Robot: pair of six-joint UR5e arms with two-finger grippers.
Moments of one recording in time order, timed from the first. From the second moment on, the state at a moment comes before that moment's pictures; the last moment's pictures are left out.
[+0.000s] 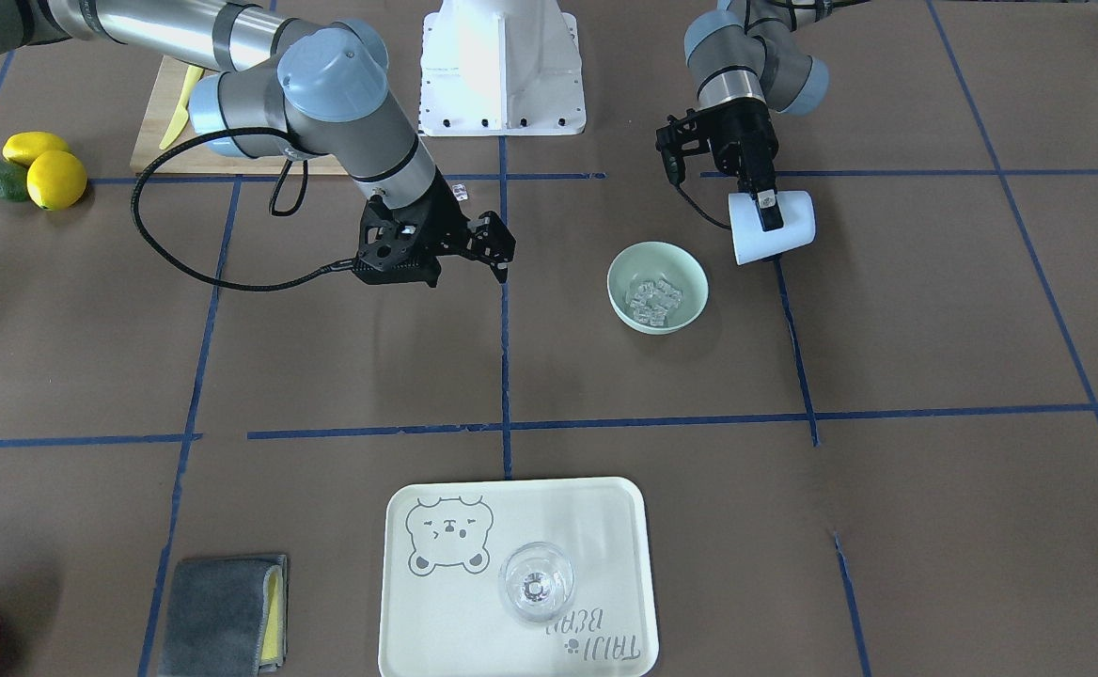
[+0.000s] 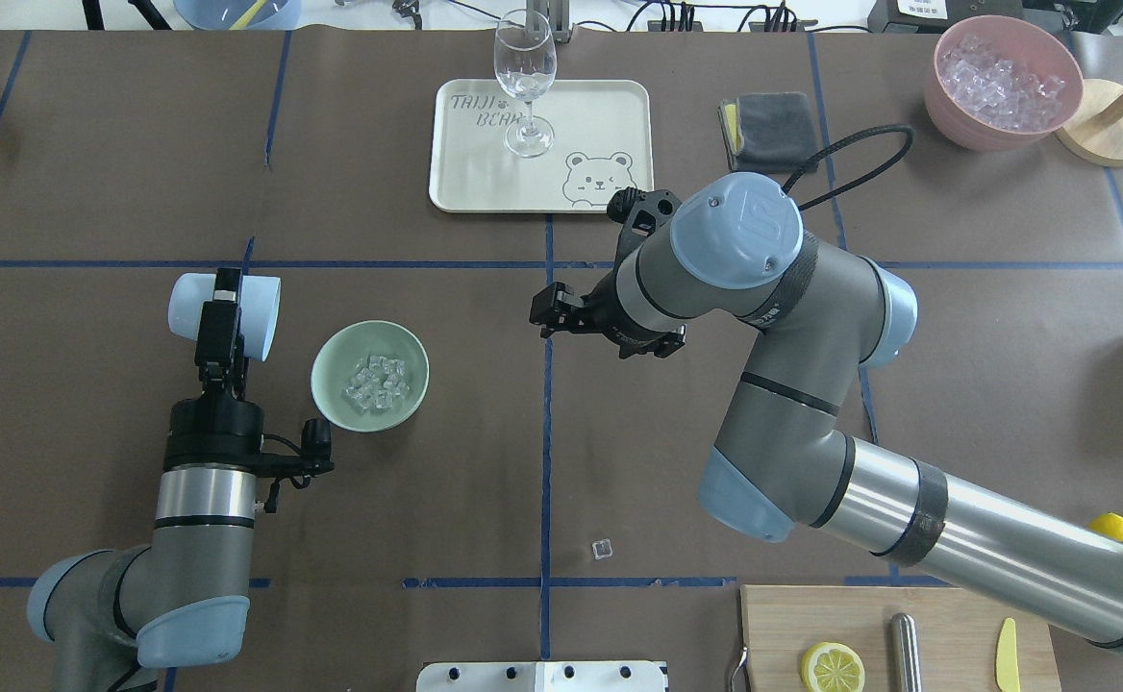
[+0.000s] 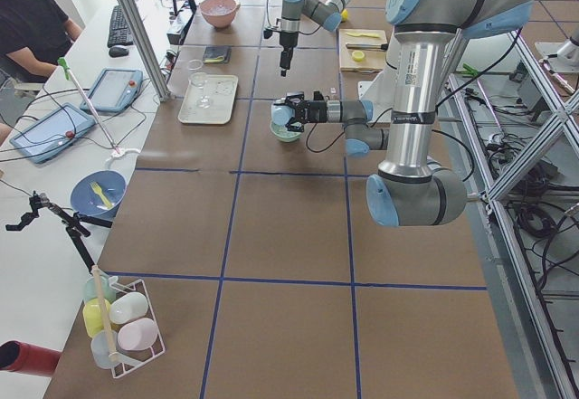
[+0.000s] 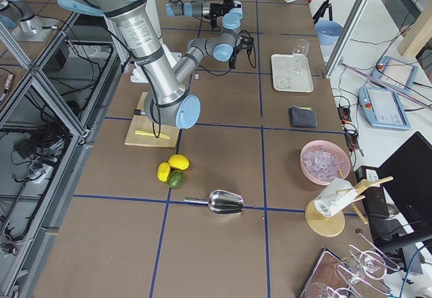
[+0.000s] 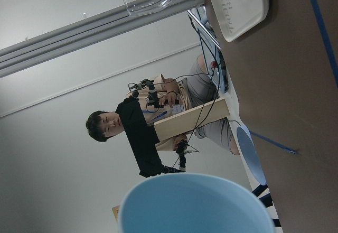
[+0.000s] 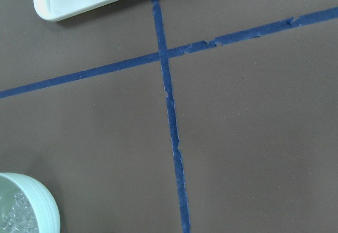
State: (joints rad) left arm -0.16 -1.73 -1.75 -2.41 -0.11 0.72; right arm 0.56 -0.95 1.66 -1.23 1.95 1.45
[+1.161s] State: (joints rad) left arm -0.17 -1.69 -1.88 -2.51 -0.47 0.52; right arm 0.55 -0.94 1.66 -1.23 1.95 1.45
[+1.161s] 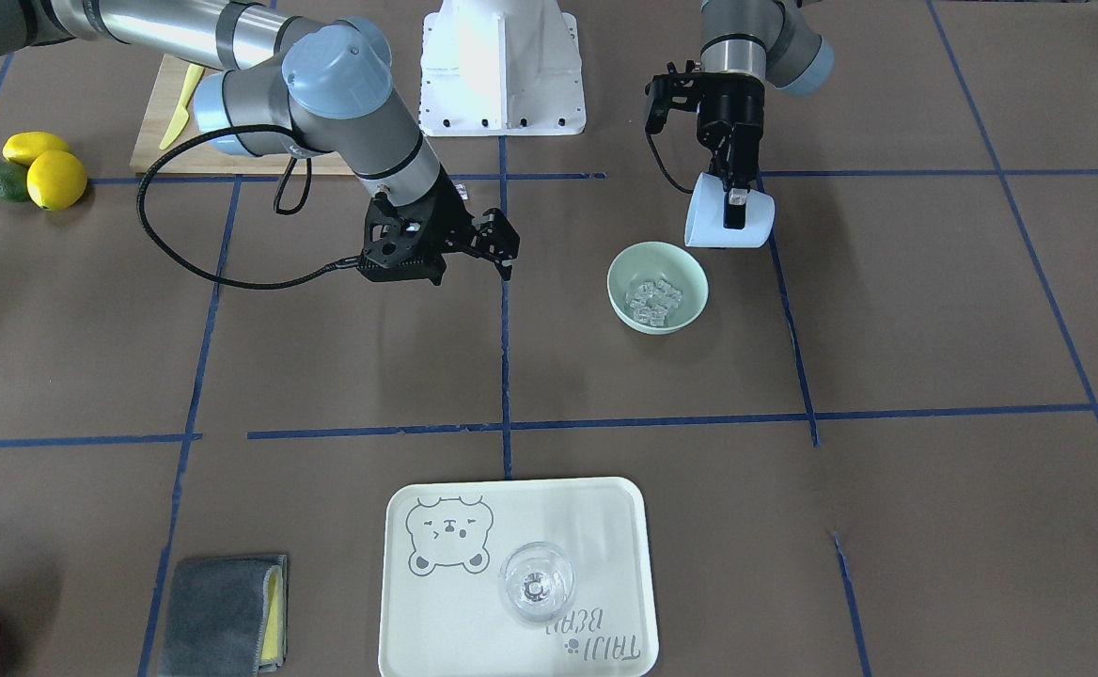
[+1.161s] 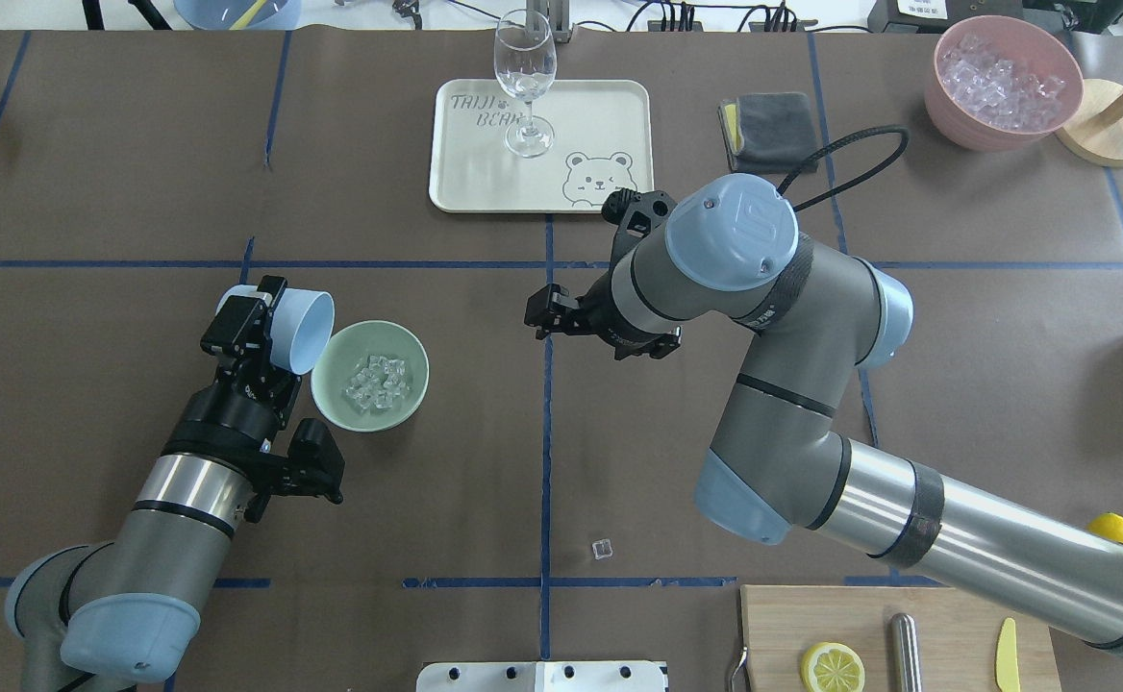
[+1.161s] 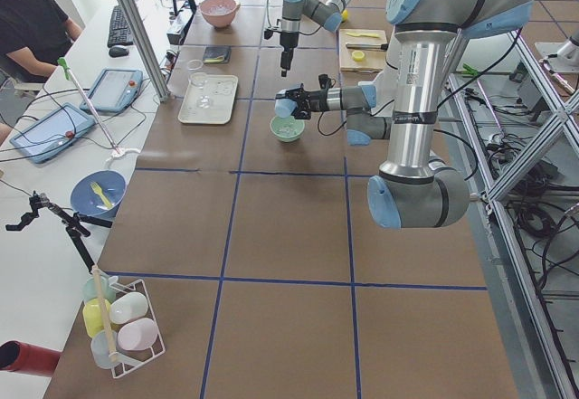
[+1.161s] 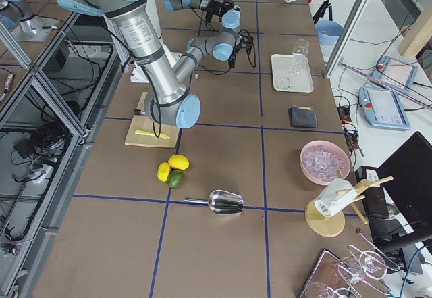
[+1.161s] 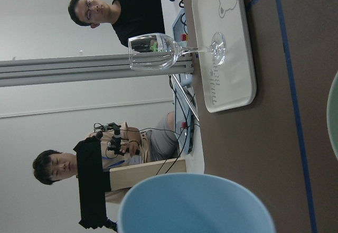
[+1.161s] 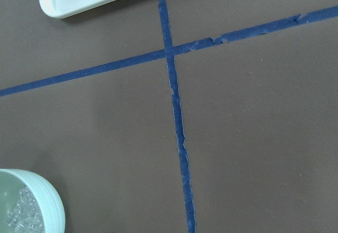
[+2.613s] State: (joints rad) left arm -0.26 -1.24 -1.93 -2.66 -0.63 -0.86; right arm 0.47 -0.77 1.52 -1.24 1.87 1.54
